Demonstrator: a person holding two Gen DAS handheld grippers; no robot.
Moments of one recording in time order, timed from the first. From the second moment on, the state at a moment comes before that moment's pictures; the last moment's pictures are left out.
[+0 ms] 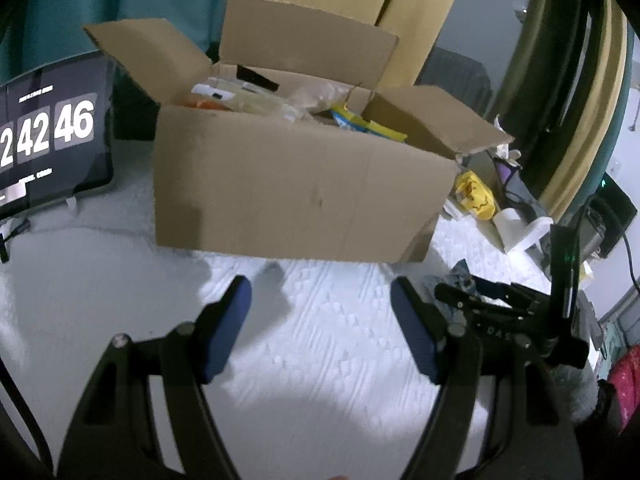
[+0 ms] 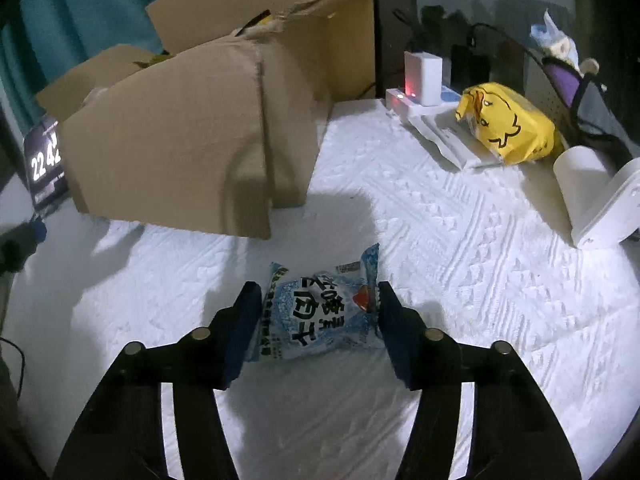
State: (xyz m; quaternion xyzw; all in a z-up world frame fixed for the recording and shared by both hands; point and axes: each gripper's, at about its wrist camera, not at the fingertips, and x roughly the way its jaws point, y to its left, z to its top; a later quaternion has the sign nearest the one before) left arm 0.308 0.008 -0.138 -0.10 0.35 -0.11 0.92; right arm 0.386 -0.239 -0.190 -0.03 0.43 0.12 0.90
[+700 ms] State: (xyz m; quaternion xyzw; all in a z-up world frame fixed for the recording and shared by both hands) left arm 0.292 -0.043 -0.195 -0.08 0.44 -0.15 0.88; right arm 0.346 -0.262 -0.155 0.02 0.40 0.11 0.91
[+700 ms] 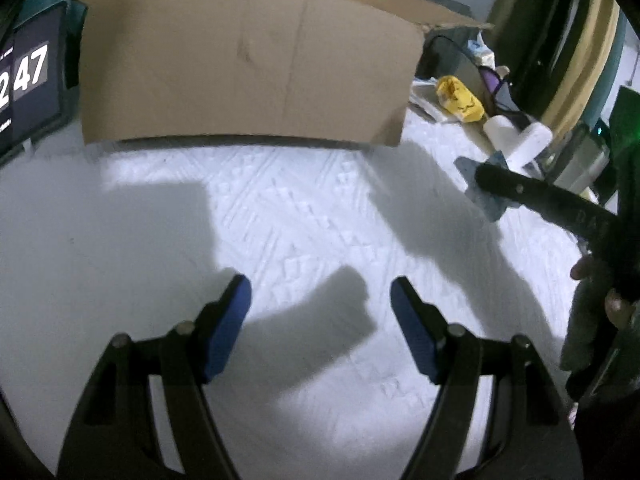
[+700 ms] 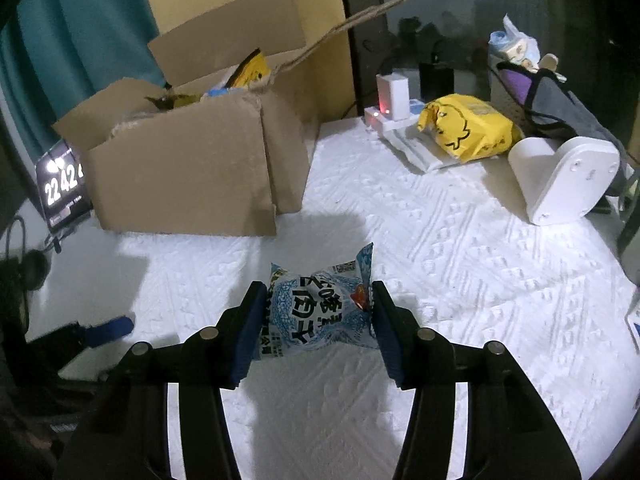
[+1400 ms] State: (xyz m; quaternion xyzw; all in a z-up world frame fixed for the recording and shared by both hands) left arm 0.286 0.021 -0.074 -0.07 0.27 -0.09 0.96; right arm 0.343 -0.224 -0.061 0.00 0.31 0.14 0.94
